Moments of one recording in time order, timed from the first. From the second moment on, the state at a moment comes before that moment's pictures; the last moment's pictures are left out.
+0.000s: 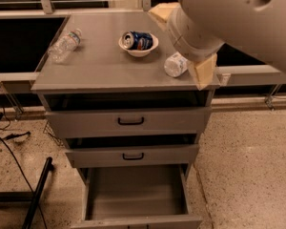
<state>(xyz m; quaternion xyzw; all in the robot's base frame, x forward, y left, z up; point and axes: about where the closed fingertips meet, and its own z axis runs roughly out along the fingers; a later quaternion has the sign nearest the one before) 0.544 -0.086 1.006 -0.82 0.41 -0.35 0.21</state>
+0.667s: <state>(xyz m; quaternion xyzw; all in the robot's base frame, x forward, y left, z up) 0.593 -0.051 1.010 -0.84 0.30 -0.43 0.15</state>
